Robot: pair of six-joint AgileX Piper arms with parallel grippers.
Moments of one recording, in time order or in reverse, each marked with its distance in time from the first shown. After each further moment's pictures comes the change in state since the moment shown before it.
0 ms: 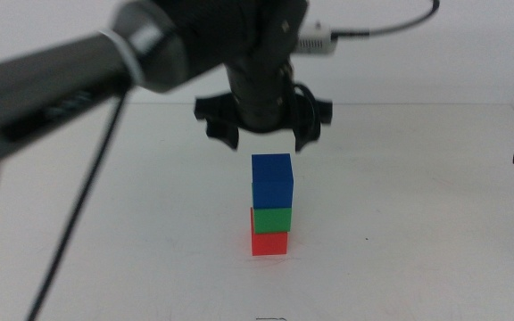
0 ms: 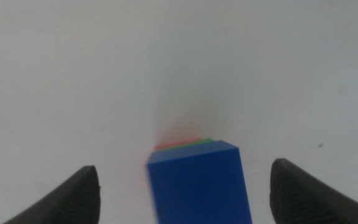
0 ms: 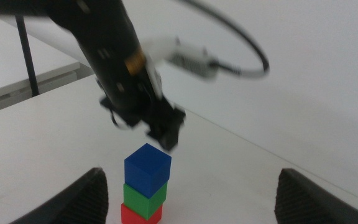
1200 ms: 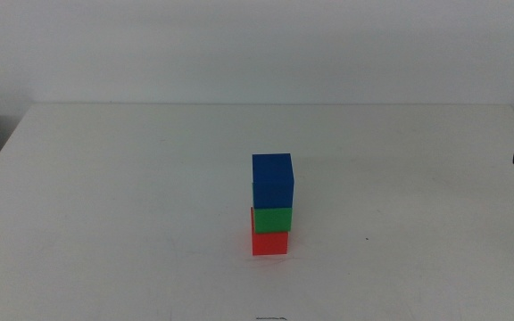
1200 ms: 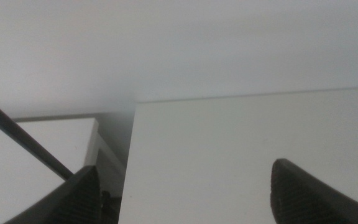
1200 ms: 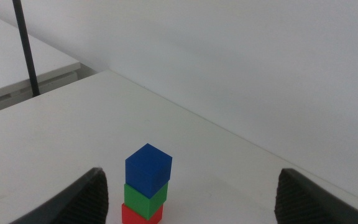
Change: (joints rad) left arm 0.677 -0.723 0.221 -0.028 -0.130 0.638; right arm 0.000 0.000 0.000 0.000 0.000 0.000
